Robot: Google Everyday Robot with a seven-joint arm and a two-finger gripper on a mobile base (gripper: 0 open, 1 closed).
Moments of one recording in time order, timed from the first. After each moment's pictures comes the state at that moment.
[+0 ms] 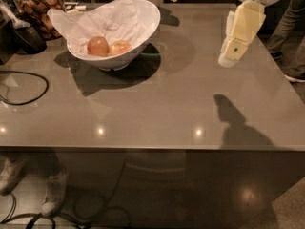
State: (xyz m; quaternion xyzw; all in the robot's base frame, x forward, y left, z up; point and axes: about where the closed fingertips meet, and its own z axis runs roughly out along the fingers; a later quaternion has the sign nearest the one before) arm 0.533 -0.148 1.028 -0.64 0.74 -0.01 0.21
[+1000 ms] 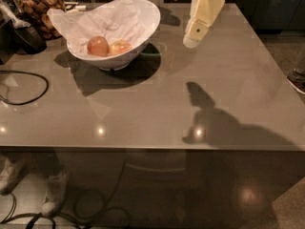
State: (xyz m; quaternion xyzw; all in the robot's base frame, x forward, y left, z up) arm 0.581 -0.088 1.040 -0.65 0.72 0.03 0.26
